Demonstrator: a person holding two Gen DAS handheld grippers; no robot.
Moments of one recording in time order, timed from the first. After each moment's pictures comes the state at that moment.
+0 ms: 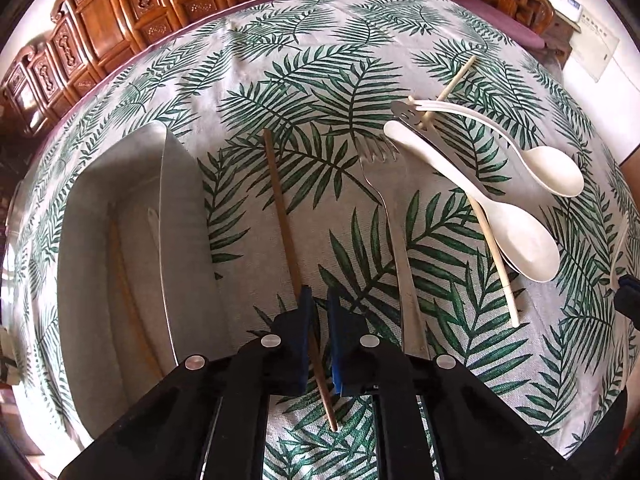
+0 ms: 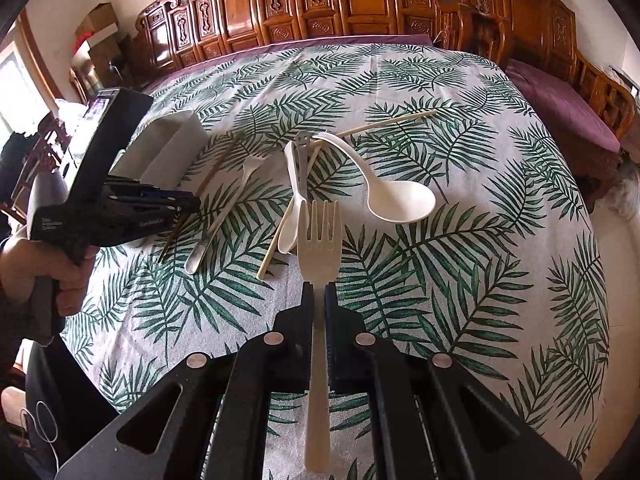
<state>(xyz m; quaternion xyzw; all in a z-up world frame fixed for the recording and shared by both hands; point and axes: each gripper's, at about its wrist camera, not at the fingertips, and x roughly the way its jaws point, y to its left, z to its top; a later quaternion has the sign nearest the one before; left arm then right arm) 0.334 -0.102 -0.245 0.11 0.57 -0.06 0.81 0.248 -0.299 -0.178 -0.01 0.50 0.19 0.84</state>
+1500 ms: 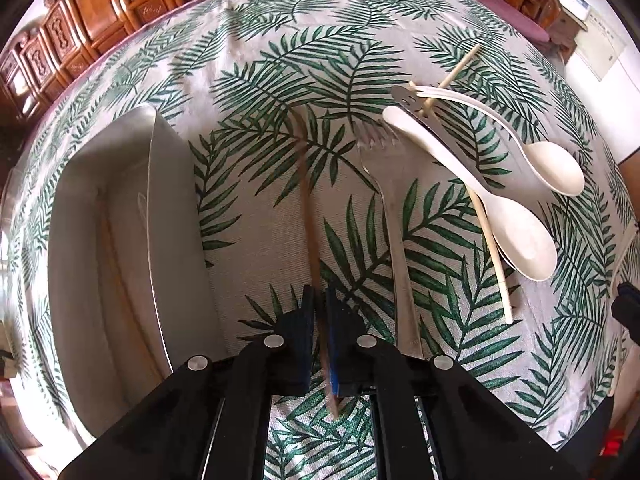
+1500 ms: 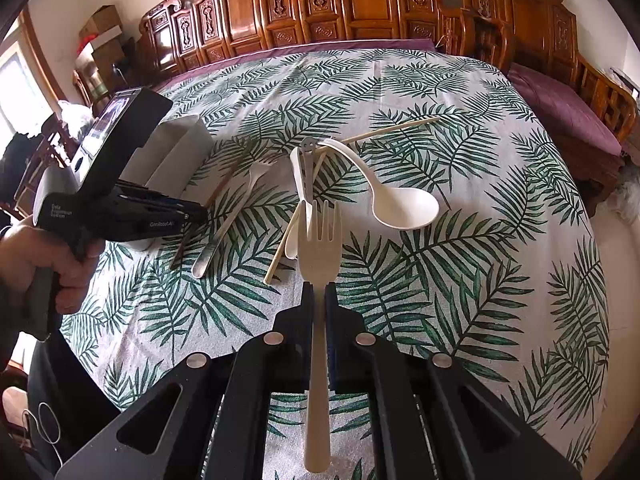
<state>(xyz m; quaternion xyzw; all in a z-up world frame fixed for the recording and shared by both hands) 0.339 -0.101 -0.247 0.10 0.60 -0.06 0.79 0.247 -0.297 -0.175 -0.01 0.50 0.20 0.84</state>
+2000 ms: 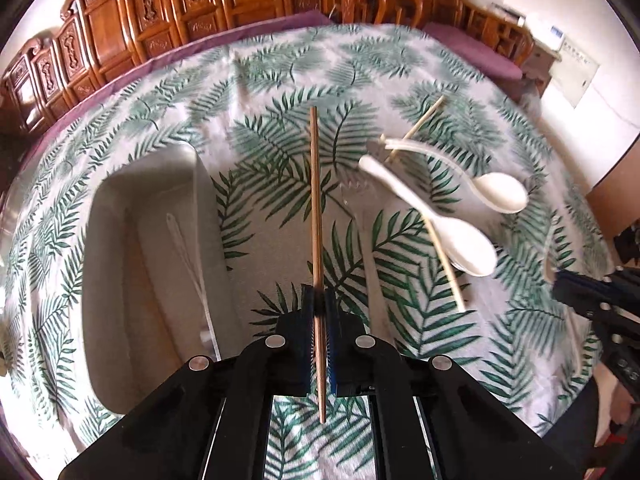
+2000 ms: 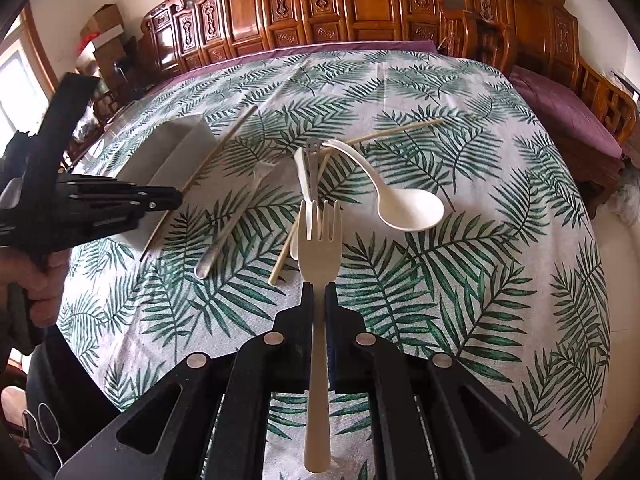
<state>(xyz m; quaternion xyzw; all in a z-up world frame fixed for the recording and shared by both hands) 0.299 -0.088 -0.195 0.06 0.52 -0.10 0.84 0.245 -0.290 -0.170 -0.01 0.49 0.20 0.85</state>
